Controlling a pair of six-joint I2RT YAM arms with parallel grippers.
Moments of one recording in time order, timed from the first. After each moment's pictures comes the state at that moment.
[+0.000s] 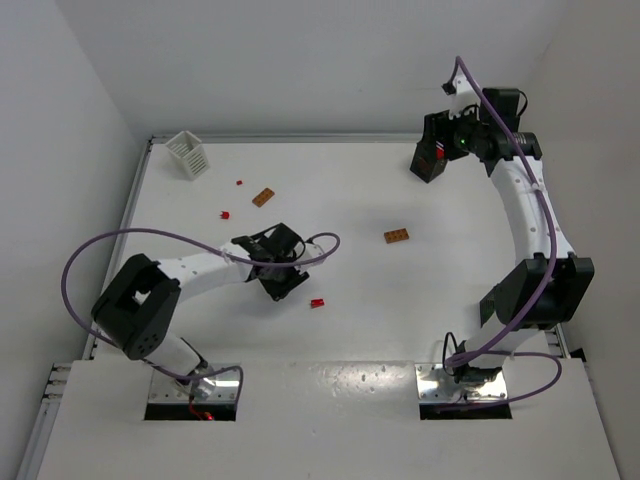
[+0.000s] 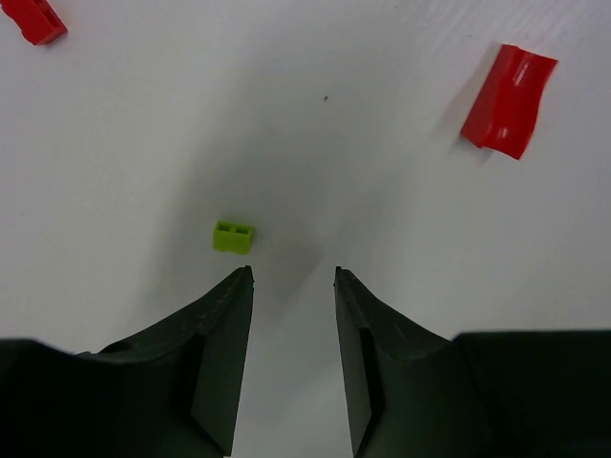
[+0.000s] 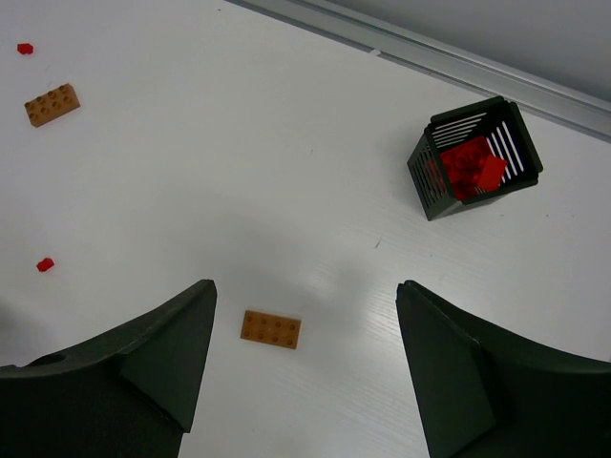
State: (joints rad) left arm -0.68 1.50 0.84 -0.50 0.06 0.28; right arm -0.02 1.65 1.66 -0.61 -0.38 -0.19
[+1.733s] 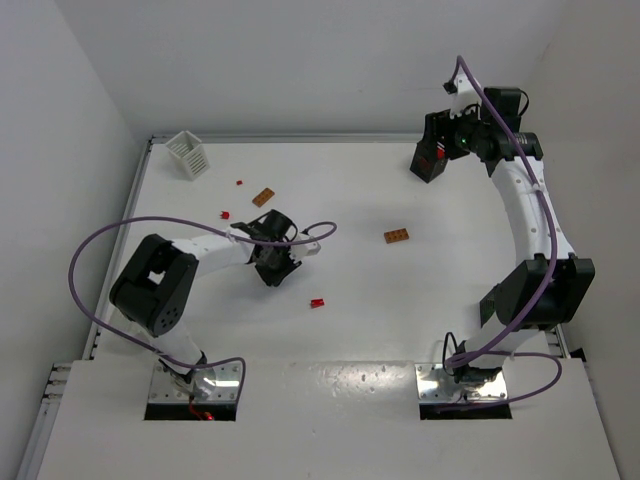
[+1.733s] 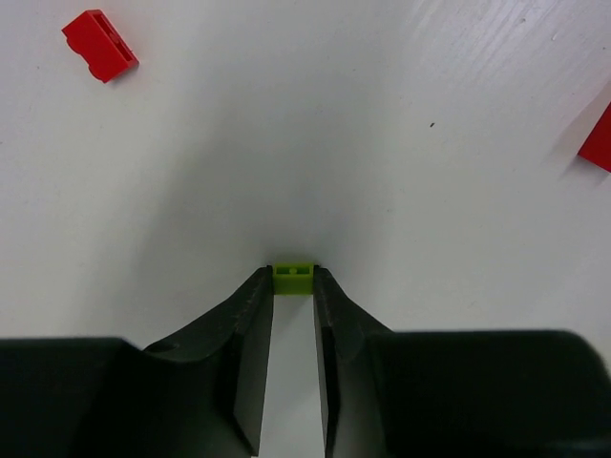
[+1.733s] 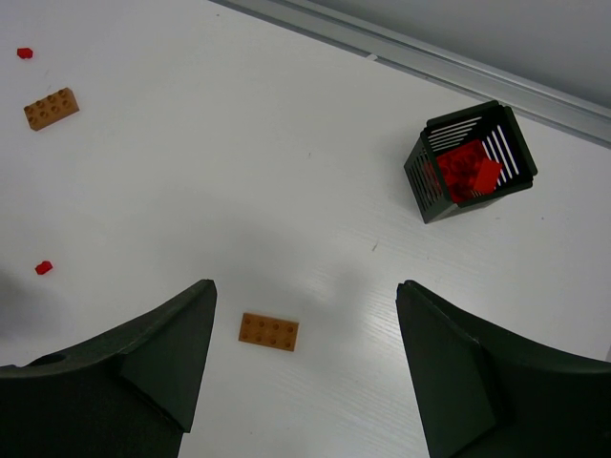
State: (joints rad) left arm -0.54 1.67 0.93 -0.48 0.14 0.43; right arm -0.02 1.65 1.66 -0.60 -0.38 -0.19
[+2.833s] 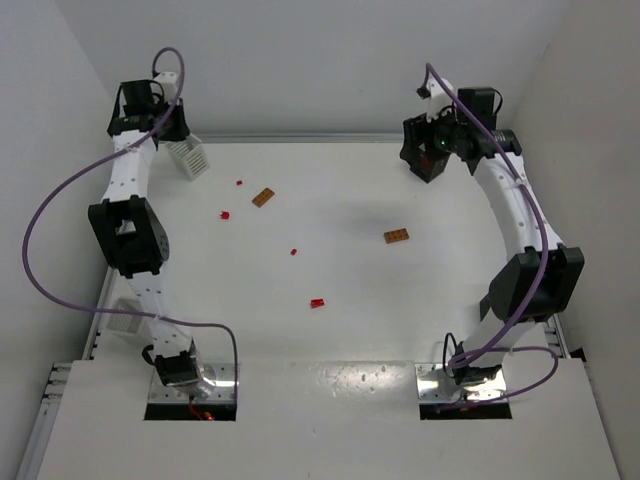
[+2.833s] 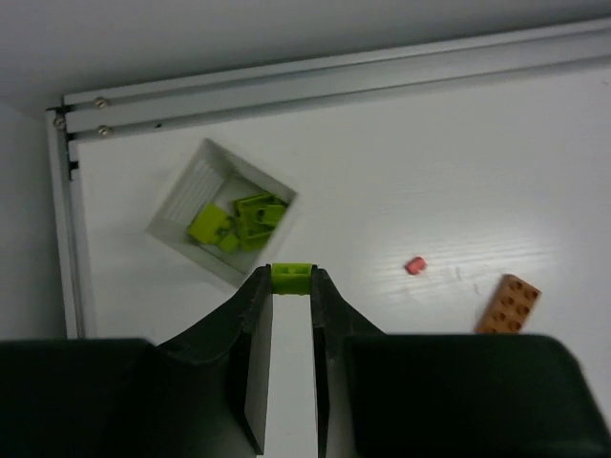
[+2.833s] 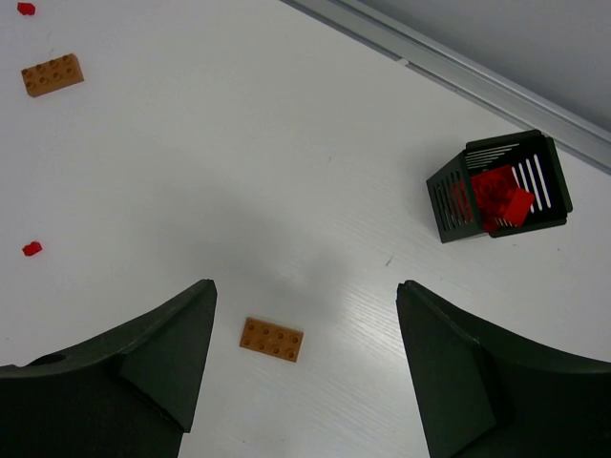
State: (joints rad) left arm 0.17 2.08 2.04 -0.53 0.27 0.18; right arm 0.08 1.70 1.68 -0.60 -0.34 -0.25
